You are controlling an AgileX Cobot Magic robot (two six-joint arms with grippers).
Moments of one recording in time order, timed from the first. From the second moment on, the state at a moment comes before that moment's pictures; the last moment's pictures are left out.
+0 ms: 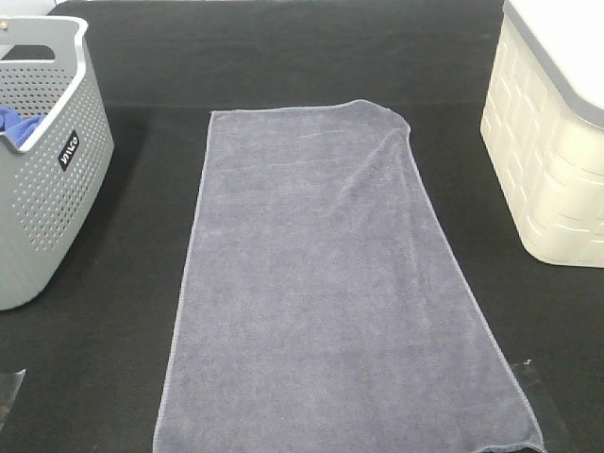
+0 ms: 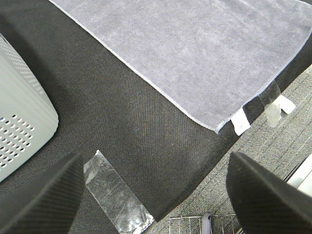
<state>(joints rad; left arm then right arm) -0.42 0.20 -0.51 -0.16 1.05 0.29 0.32 0.16 -0.50 -0.03 1.07 0.00</state>
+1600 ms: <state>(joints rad) -0.07 0.00 -0.51 -0.16 1.06 0.29 -0.02 0.00 -0.50 -0.02 1.06 0.00</state>
